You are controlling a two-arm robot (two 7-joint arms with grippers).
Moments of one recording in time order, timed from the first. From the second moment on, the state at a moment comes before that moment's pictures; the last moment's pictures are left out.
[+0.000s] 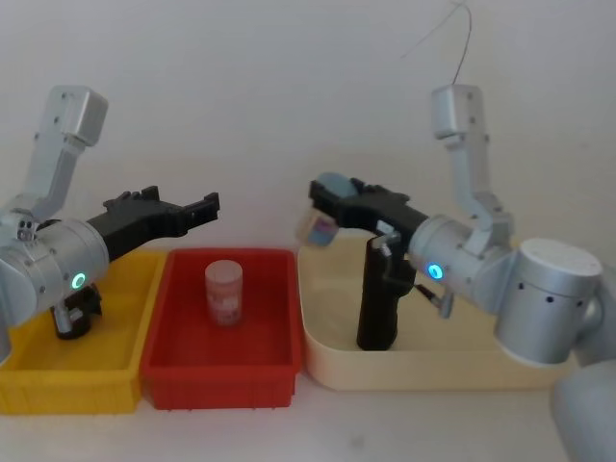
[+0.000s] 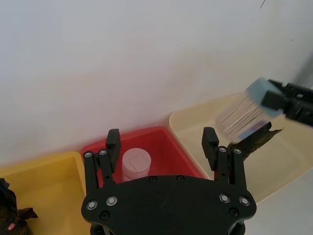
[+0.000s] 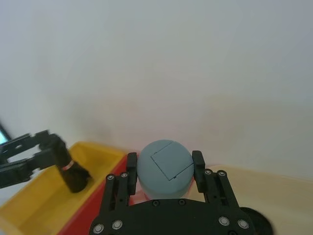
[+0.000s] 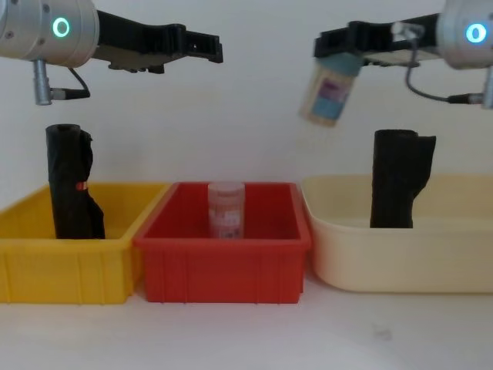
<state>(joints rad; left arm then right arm) -0.63 0.34 0.40 -1.56 -0.68 0.55 -0.10 0.59 0.12 -0.24 -1.48 0.40 0.54 0.22</state>
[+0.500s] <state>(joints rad) -0.63 0.34 0.40 -1.56 -0.68 0.55 -0.10 0.59 0.17 -0.16 -1.41 0.43 0.48 0.23</state>
